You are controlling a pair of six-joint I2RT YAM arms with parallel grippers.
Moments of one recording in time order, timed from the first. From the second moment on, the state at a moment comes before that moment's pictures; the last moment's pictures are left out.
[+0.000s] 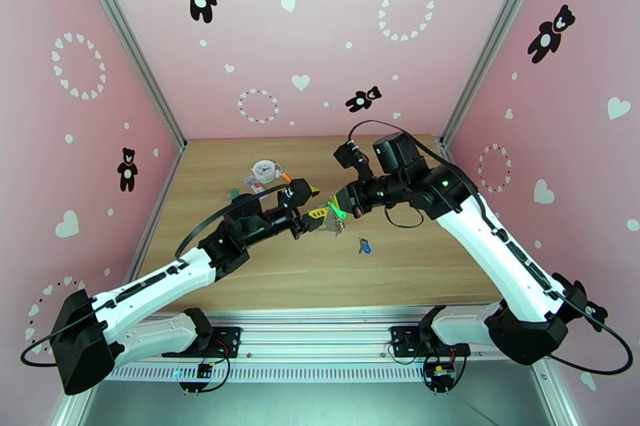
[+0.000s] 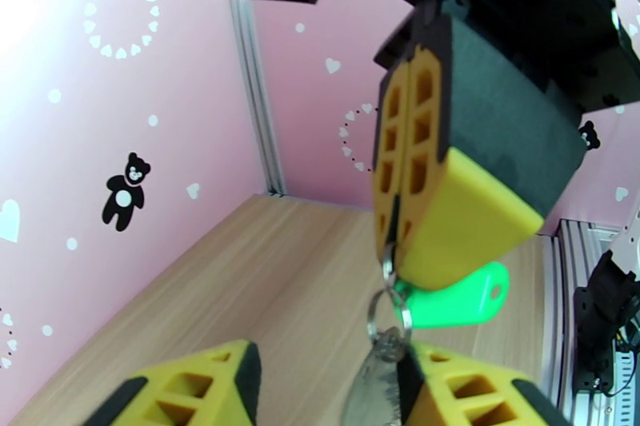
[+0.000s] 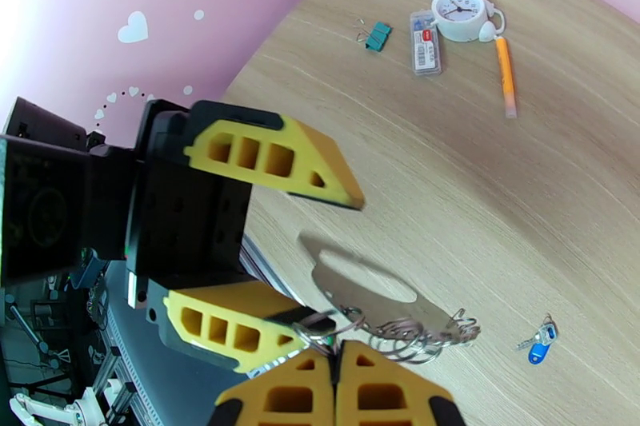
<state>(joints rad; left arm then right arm) -0.80 1.14 0.79 0.33 0.25 0.15 0.64 1.34 1.64 -1.08 -0.45 0.20</state>
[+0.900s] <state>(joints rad) -0.80 1.23 0.90 0.26 0.43 0.27 0.65 1.34 1.64 -1.09 -0.42 0.21</state>
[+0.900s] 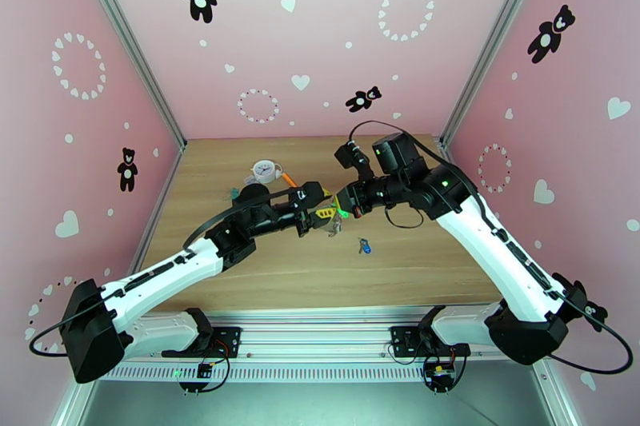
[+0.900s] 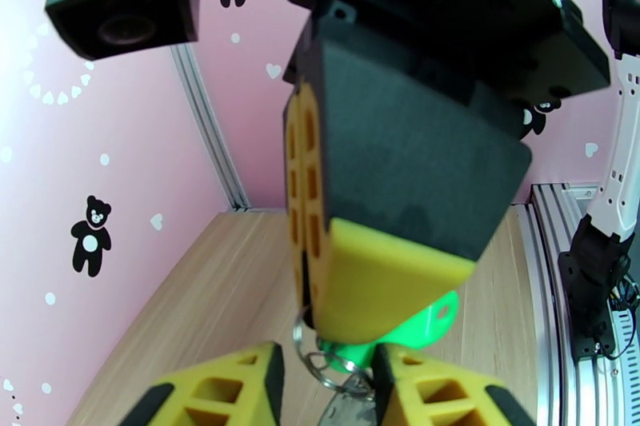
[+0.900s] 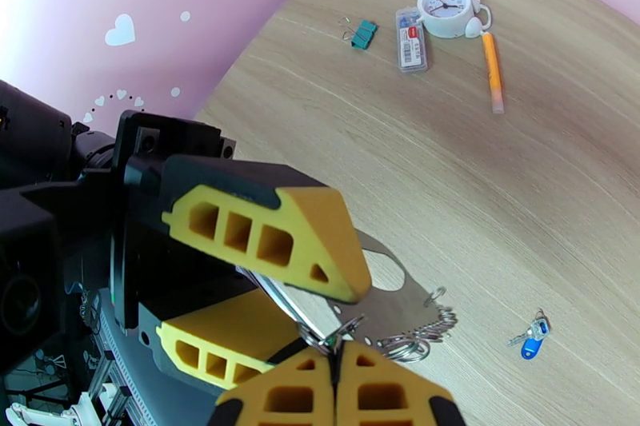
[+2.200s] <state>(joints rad) -0.81 1.24 0.90 0.24 0.39 0.25 0.65 1.33 1.62 -1.07 -0.39 0.20</state>
